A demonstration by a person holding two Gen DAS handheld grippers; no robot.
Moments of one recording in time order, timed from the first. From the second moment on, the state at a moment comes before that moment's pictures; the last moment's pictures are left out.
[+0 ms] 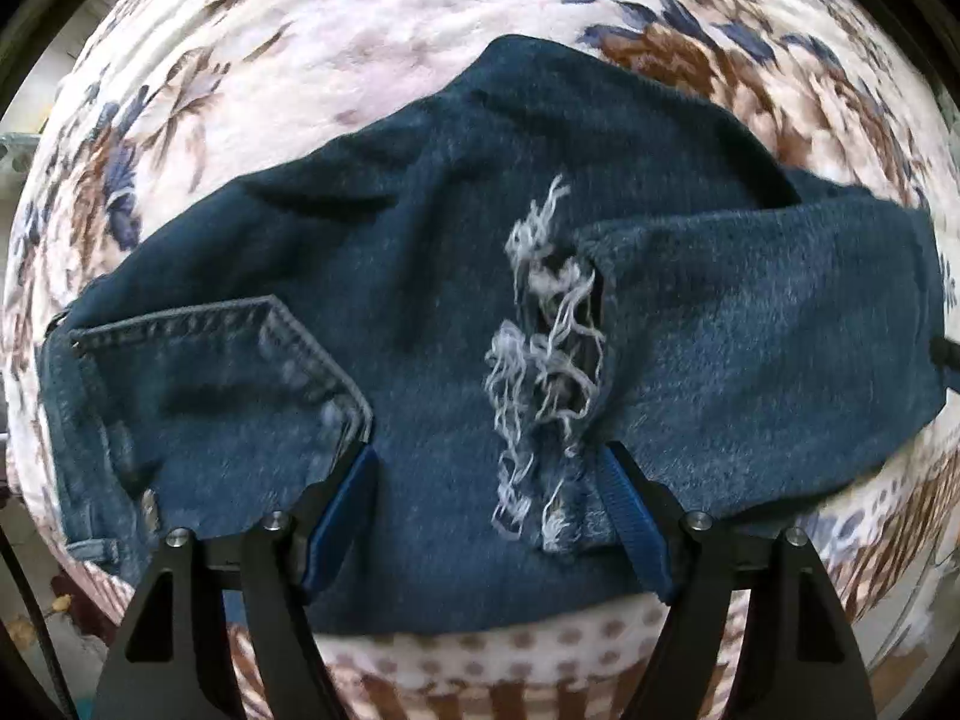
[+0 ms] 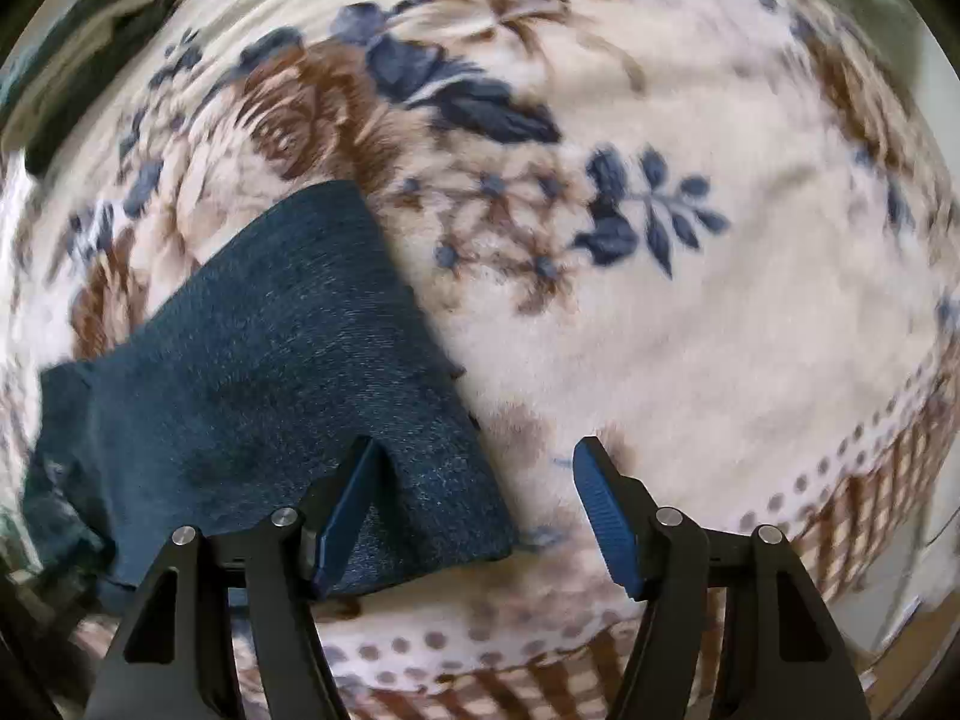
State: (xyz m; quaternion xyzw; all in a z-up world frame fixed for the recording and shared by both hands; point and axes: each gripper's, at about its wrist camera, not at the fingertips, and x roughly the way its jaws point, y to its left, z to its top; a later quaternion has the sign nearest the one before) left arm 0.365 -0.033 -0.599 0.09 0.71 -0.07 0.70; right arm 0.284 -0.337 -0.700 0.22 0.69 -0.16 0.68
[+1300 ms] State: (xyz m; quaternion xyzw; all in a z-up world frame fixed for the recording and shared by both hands) left arm 0.335 0.162 -0.552 -0.22 0.62 0.20 0.73; right arm 0.458 -0.185 -0.701 -0.09 0.80 0.13 0.58
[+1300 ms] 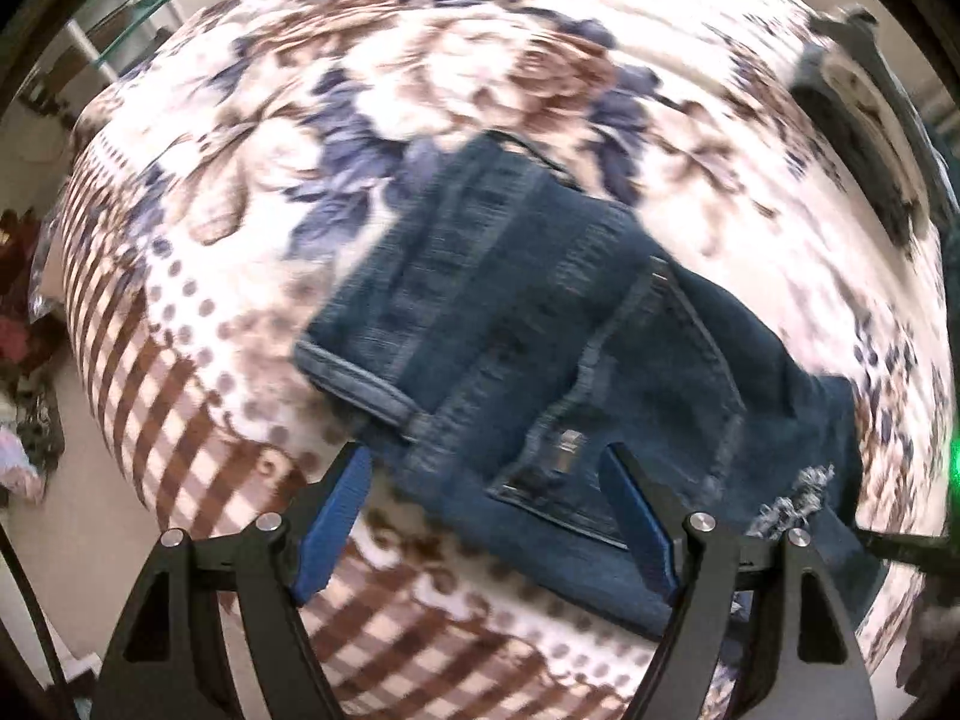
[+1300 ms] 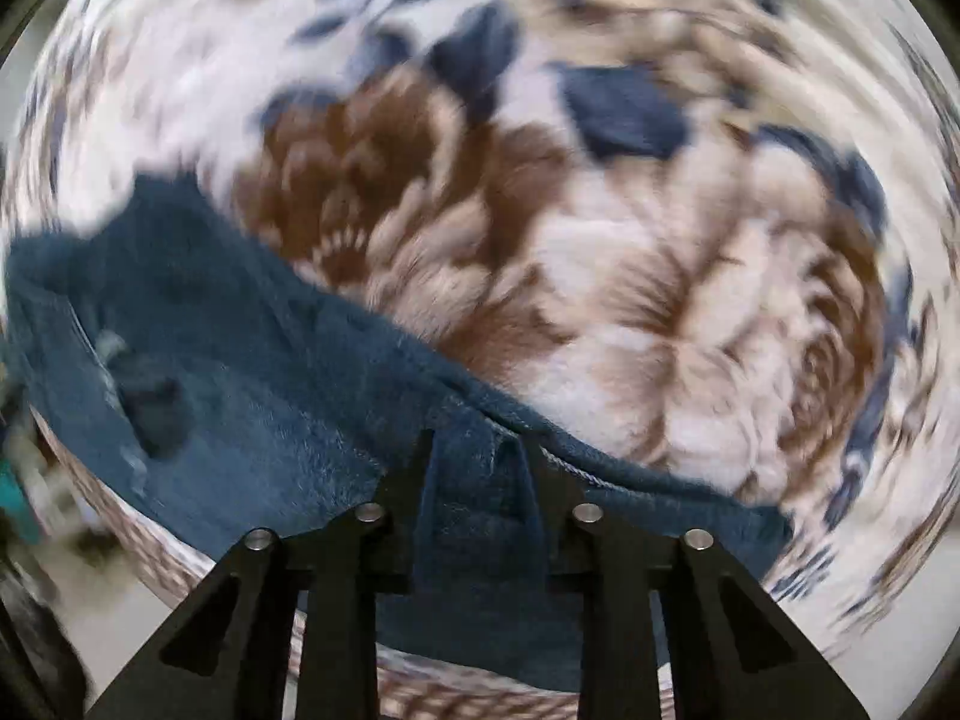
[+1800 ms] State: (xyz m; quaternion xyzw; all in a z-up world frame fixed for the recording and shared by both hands) left arm 0.255 0.212 -0.557 -0.40 0.55 0.22 0.70; right arm 0.481 -0.255 -0.671 0.05 0.78 0.04 0.63
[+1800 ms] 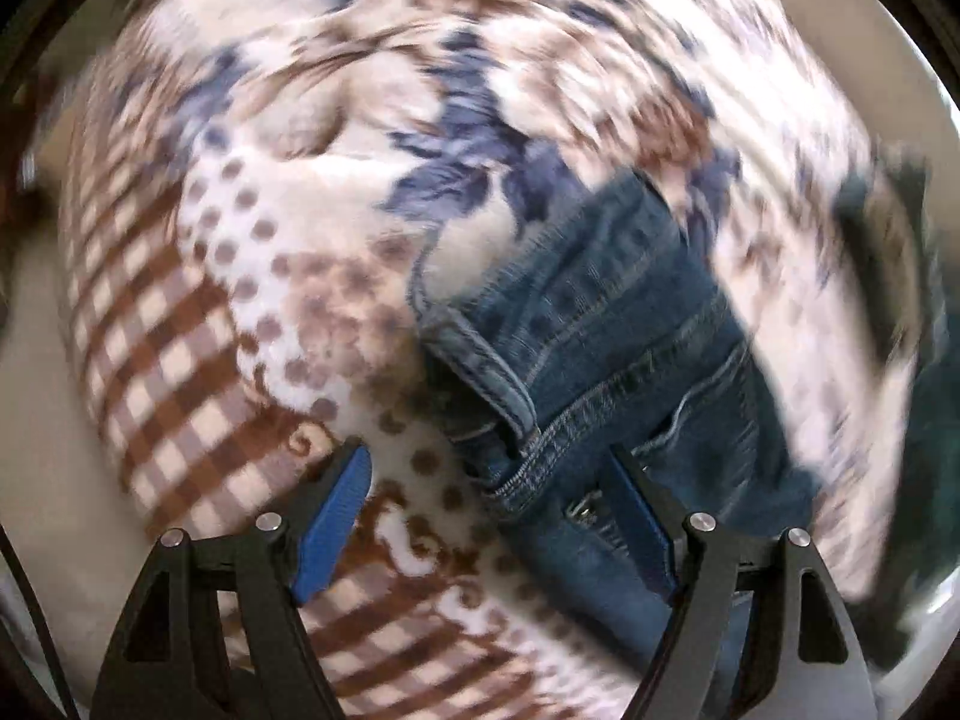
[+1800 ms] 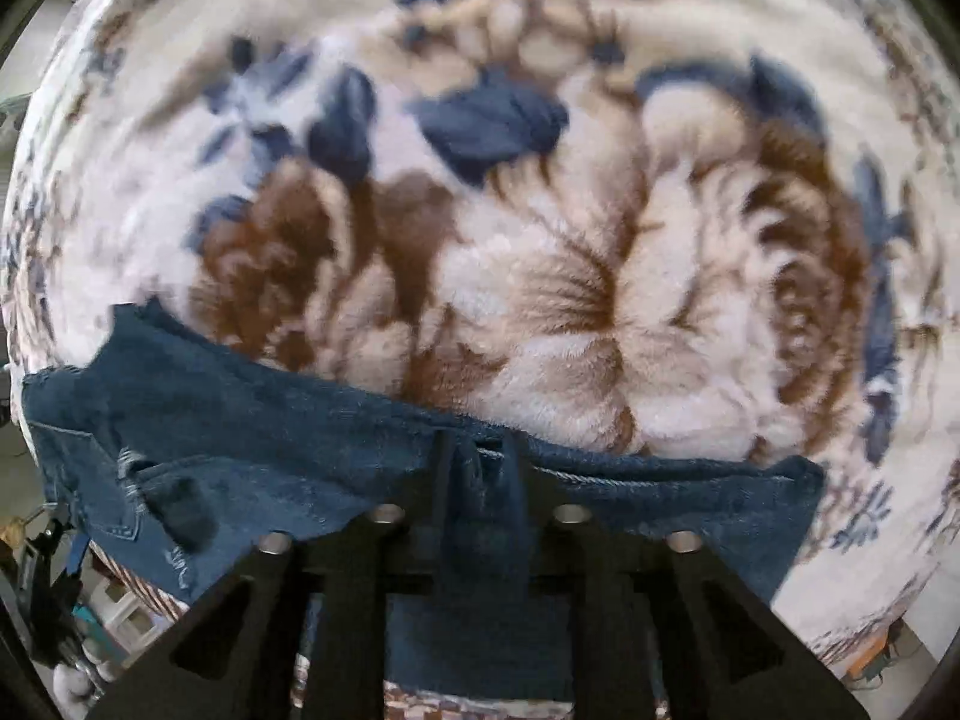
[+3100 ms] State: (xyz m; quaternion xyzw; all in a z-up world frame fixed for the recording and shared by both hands) left arm 0.289 0.224 -0.615 -0.57 0.42 0.21 0.68; right arm 0.378 -0.231 -0.639 0.06 0.76 -0.01 0.64
